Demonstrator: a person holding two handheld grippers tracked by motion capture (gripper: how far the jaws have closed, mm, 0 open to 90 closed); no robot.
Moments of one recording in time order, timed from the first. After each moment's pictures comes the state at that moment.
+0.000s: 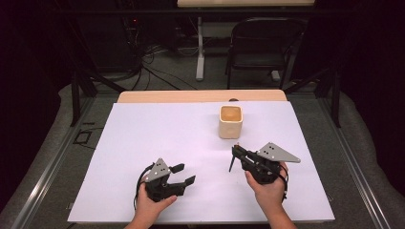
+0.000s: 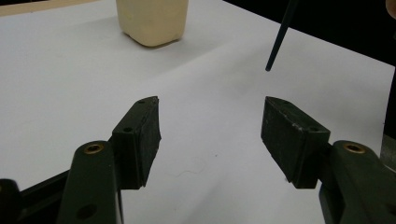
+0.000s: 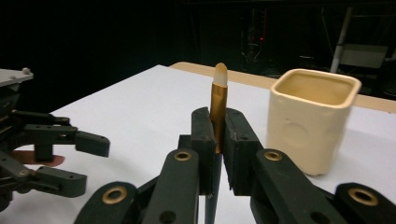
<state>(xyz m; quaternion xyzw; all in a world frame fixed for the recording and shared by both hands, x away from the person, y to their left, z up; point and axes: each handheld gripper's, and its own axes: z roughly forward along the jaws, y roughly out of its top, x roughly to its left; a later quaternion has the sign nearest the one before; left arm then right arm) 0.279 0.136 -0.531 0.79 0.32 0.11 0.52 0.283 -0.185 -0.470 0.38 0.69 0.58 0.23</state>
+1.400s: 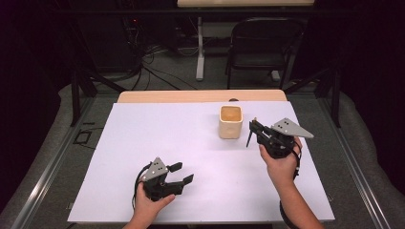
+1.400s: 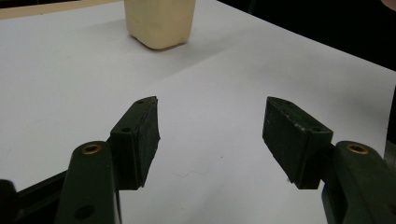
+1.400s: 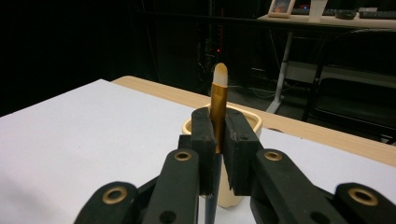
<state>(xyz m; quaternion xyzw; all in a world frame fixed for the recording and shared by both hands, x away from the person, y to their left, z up) 0.280 0.142 -0.530 0.78 0.33 0.11 0.52 0.336 -0.222 -0.443 0.40 0.67 0.54 0.30</state>
